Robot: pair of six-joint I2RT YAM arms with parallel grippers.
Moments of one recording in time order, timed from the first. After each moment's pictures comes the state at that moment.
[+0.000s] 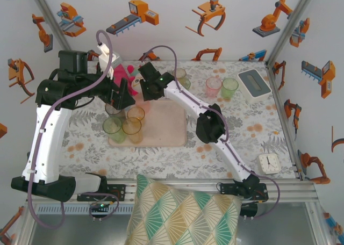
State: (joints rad) left arm -0.28 1.29 1.75 -1.15 0.54 0.23; right arm 0.79 2.56 2.54 -0.86 0.01 0.42
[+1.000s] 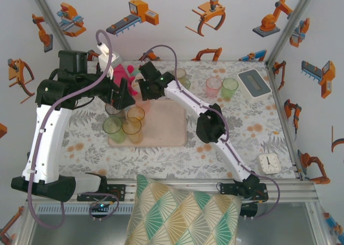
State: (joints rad) left arm -0.28 1.29 1.75 -1.15 0.54 0.23; right arm 0.79 2.56 2.54 -0.86 0.00 0.39
